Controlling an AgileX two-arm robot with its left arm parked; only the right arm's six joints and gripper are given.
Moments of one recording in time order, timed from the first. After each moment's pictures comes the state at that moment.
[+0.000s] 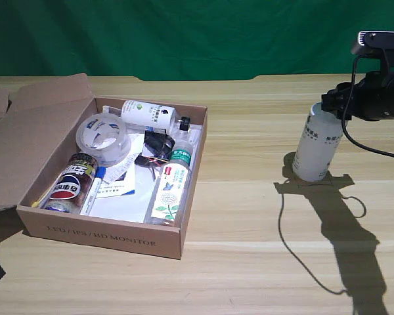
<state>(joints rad) -0.05 1.65 -1.04 1.12 0.25 -1.17</state>
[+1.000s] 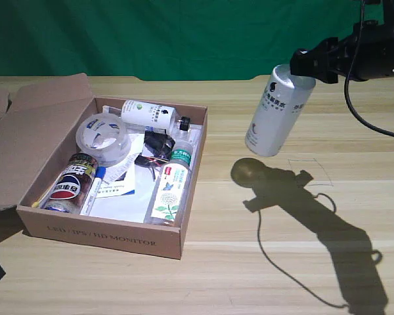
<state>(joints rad) -0.05 1.53 -1.18 1.14 0.69 -1.23</state>
